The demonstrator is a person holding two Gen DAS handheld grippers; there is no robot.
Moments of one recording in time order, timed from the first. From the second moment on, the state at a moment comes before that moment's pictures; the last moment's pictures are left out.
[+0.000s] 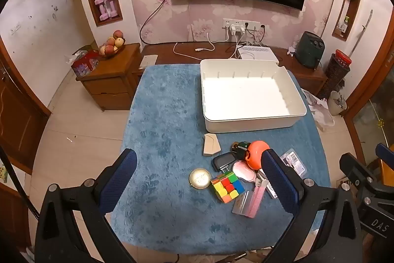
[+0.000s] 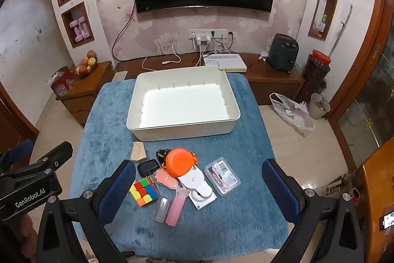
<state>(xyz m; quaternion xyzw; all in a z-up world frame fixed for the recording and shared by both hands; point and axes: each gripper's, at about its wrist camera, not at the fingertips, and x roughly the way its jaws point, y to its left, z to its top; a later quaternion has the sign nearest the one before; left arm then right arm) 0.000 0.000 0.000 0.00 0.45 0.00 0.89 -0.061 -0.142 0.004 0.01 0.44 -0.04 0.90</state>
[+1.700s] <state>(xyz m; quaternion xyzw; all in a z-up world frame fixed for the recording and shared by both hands) -0.002 -0.004 -0.034 0.01 0.49 -0.01 0.87 -0.056 -0.143 -0.011 0.02 0.47 -0.05 0.88</state>
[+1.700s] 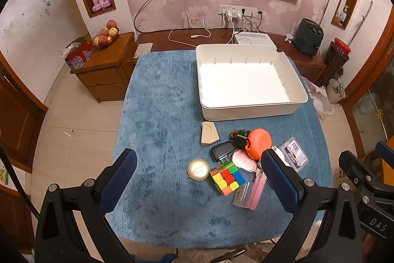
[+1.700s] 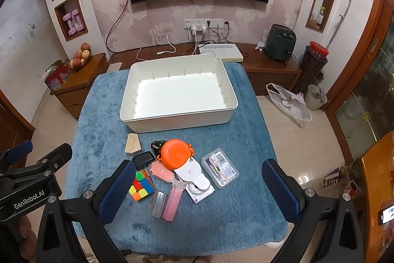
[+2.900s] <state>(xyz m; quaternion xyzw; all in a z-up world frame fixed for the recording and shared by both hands) 0.020 -0.007 -0.055 0.01 0.52 -0.03 0.85 -0.042 -0.139 -0.032 0.01 0.50 -0.06 0.87</state>
